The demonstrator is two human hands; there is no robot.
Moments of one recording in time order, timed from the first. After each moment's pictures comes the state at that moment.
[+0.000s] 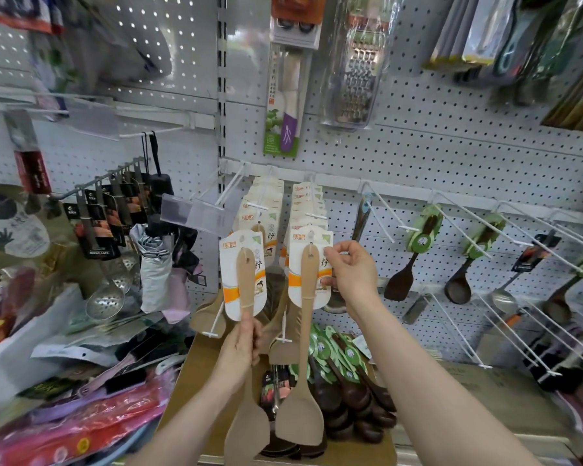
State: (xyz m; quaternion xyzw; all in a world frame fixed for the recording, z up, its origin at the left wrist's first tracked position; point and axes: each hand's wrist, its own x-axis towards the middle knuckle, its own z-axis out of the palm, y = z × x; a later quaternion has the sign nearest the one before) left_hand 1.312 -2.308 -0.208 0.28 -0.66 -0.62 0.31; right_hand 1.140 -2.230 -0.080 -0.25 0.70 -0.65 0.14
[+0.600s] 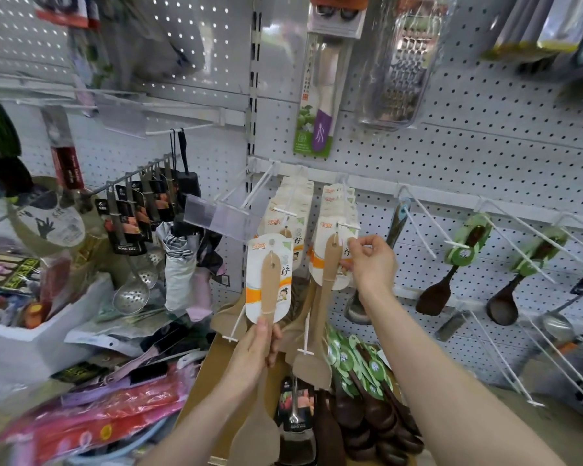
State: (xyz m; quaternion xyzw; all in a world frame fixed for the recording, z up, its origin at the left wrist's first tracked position) left_hand 1.318 -2.316 -0.196 0.29 -0.67 -0.62 0.31; right_hand 1.115 -2.283 -0.081 -0.20 0.73 -0.65 0.06
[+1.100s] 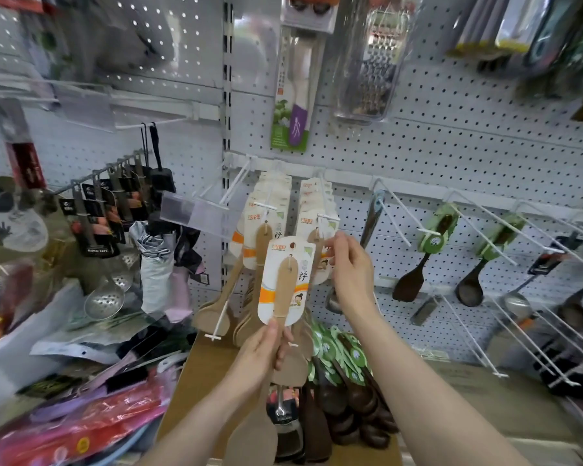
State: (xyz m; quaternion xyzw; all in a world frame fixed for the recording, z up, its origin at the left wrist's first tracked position) left_hand 1.304 -2.301 -0.194 0.23 -0.68 -0.65 0.24; right_hand 1.144 -2.254 -0.092 -0.31 0.71 -0.63 0.03
